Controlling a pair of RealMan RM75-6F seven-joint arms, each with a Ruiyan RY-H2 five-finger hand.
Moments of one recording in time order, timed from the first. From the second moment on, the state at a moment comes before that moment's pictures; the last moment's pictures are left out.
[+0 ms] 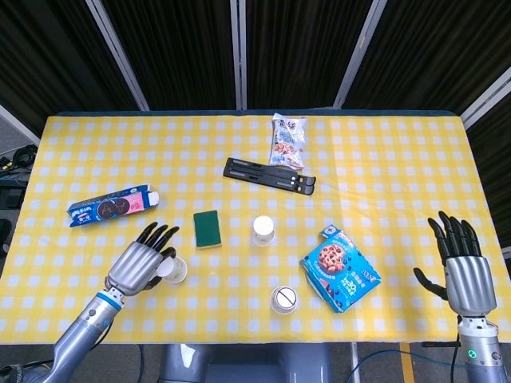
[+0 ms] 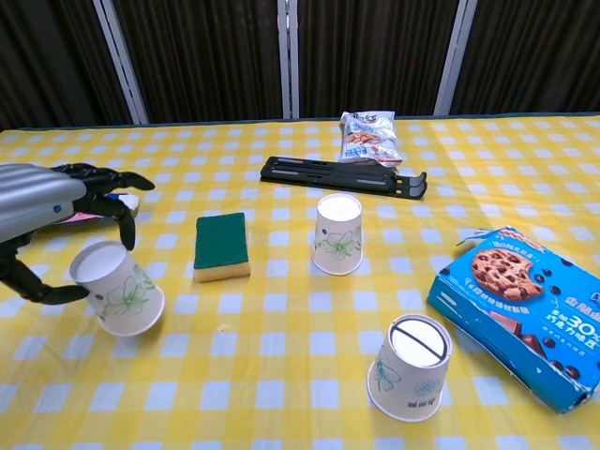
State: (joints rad) left arm -0.45 -1.33 -0.04 -1.83 1.40 1.07 0.56; right arm 0.10 -1.25 0.11 -1.52 -1.57 1.60 -0.03
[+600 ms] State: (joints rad) left arm -0.67 -1.46 -0.20 -1.84 1.23 0.93 0.70; right arm 0.12 -1.26 0.12 -1.48 -1.52 1.54 0.02
